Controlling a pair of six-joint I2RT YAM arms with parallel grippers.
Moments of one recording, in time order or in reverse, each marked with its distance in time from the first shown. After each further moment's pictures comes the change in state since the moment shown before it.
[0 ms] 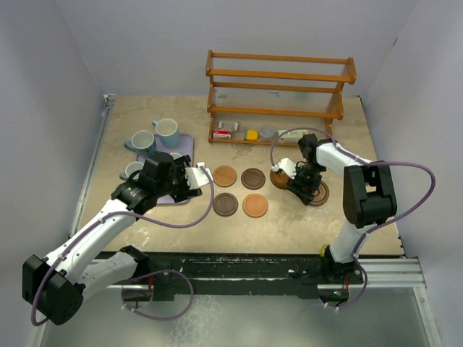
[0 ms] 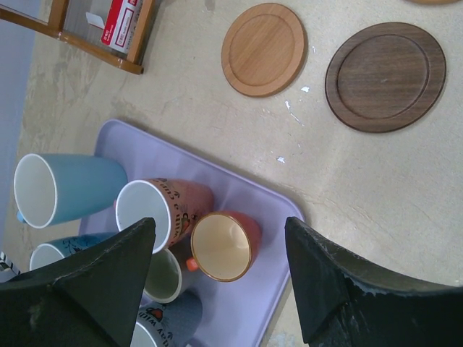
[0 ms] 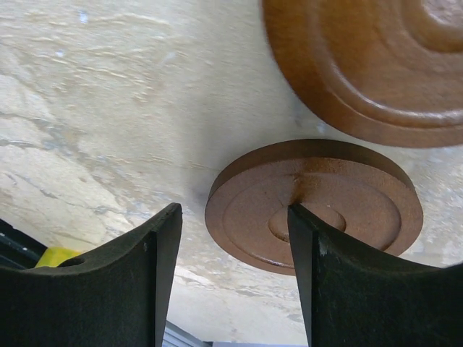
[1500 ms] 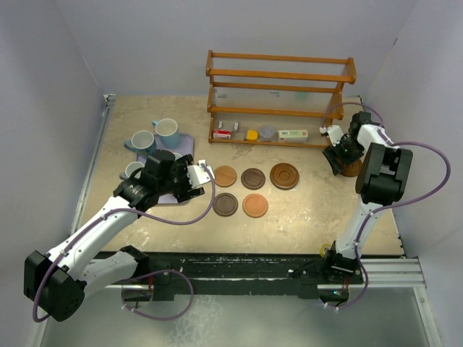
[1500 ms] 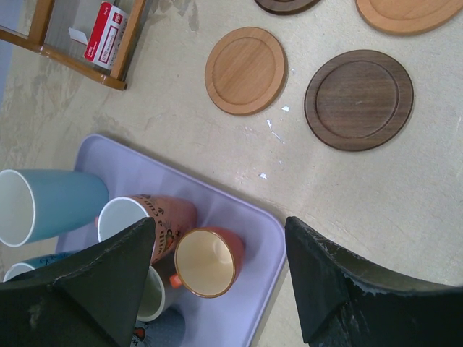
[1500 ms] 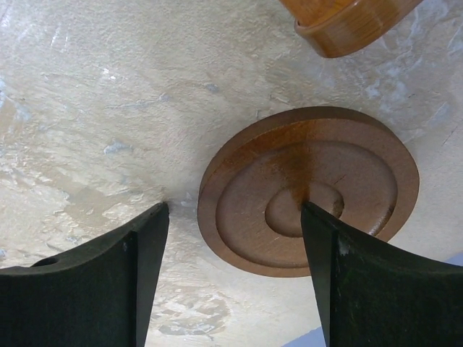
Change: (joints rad) left arm -0.002 0.027 0.017 0.005 0.061 -0.053; right arm -0.462 0.280 0.389 0.133 0.004 0.049
